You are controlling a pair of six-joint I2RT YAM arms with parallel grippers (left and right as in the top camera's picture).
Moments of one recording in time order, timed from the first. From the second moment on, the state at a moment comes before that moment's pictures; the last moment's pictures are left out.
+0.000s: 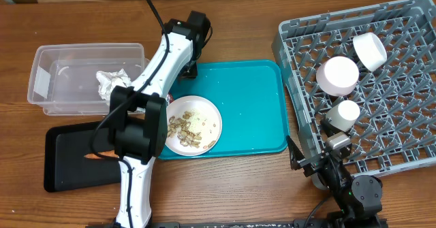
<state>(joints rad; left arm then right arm) -0.31 2.29 1.95 -1.22 -0.44 -0.52 0.16 0.01 0.06 -0.12 -0.28 0.01</state>
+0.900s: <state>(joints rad) -0.06 1.99 2.10 -1.49 -0.37 -0.61 0.16 0.01 0.06 -0.12 -0.28 0.01</state>
